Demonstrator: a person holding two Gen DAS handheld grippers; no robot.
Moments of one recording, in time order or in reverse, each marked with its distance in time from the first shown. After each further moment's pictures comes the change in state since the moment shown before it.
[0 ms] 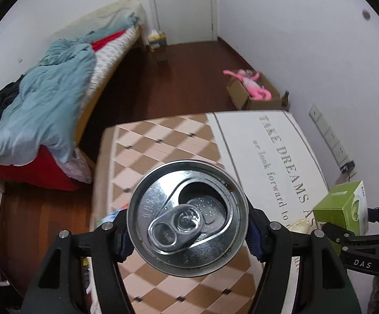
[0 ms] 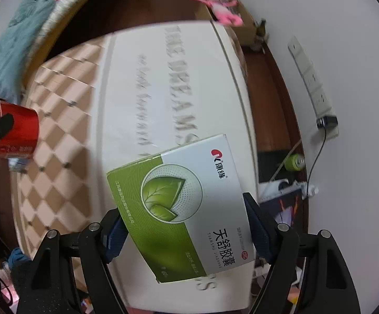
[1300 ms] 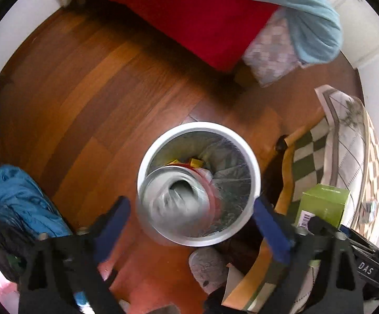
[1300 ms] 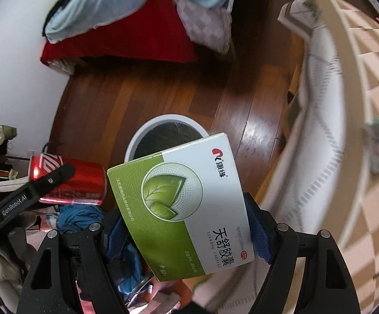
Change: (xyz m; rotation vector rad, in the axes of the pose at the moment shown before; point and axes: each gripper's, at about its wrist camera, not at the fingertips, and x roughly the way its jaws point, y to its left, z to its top) left arm 0.091 0.491 -0.258 -0.802 0.405 0.071; right arm 0.117 0.567 -0.077 -0.354 0.217 0.390
